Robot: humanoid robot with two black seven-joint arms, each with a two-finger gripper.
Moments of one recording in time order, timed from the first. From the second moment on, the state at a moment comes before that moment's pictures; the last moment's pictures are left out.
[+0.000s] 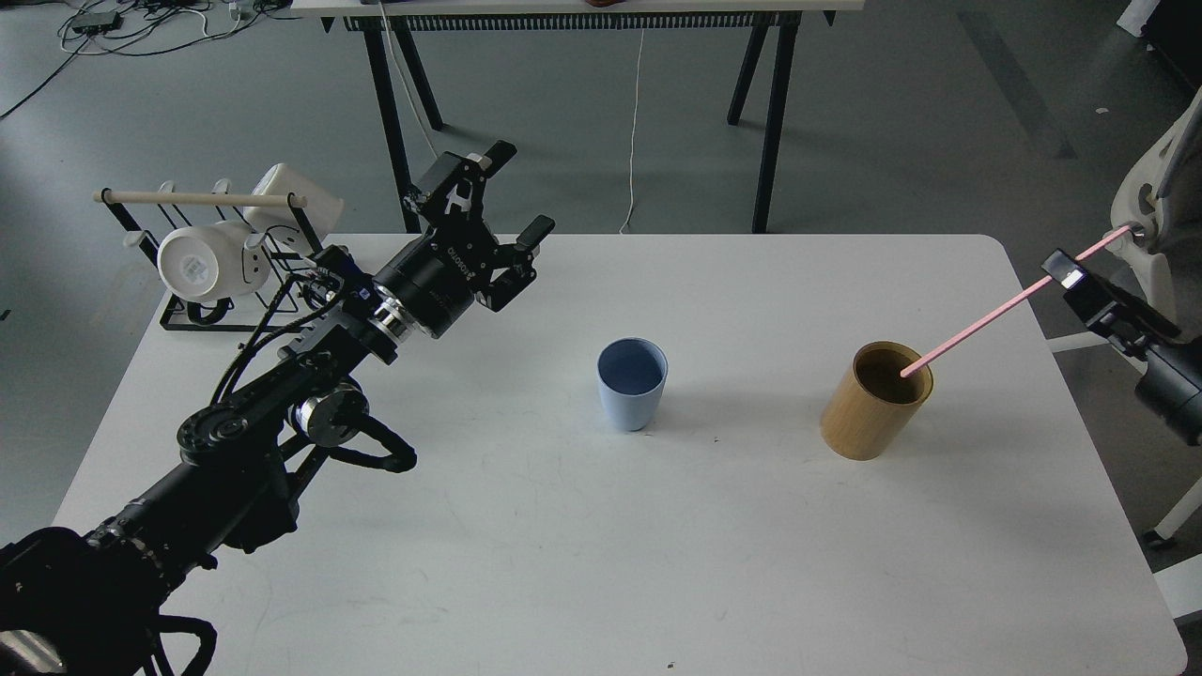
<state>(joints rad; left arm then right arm) -0.65 0.14 -0.81 -0.78 0.65 -0.49 -0.49 0.52 -1.27 0.37 1.55 -0.99 -0.49 0.49</state>
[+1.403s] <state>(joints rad) -0.59 0.14 -0.80 -0.77 0.64 -0.49 -0.49 1.14 -0.39 -0.19 1.02 -1.24 -0.45 0.49</state>
